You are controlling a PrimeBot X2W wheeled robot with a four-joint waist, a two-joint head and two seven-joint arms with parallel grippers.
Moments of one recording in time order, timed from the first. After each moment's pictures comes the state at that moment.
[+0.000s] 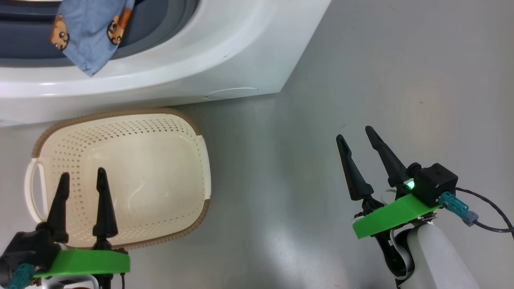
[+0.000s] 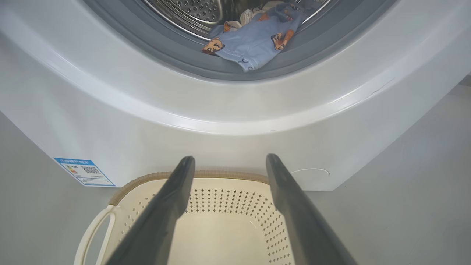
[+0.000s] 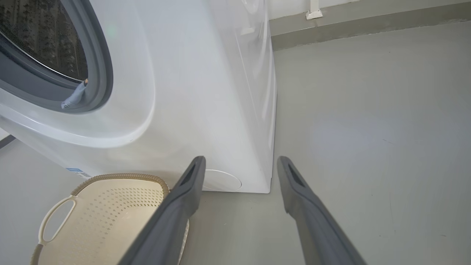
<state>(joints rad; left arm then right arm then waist) -0.10 0.03 0.08 0.01 -0.22 0.10 -0.26 -0.32 -0.06 0.15 0.20 0.28 0.13 -0.25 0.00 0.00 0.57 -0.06</state>
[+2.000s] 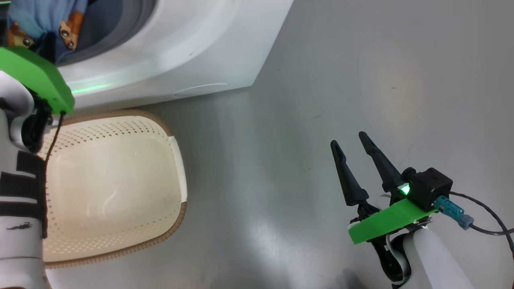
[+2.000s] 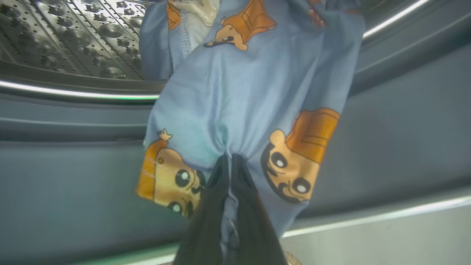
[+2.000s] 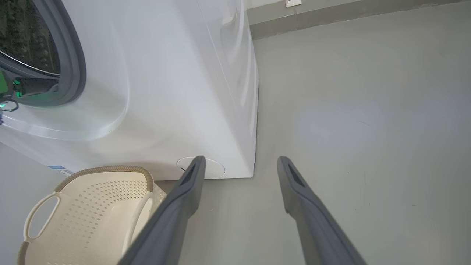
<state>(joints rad) -0.99 0.20 0.04 0.72 -0.21 -0.05 0.26 -0.31 -0.06 0.17 0.20 0.30 0.13 -0.25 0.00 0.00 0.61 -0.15</state>
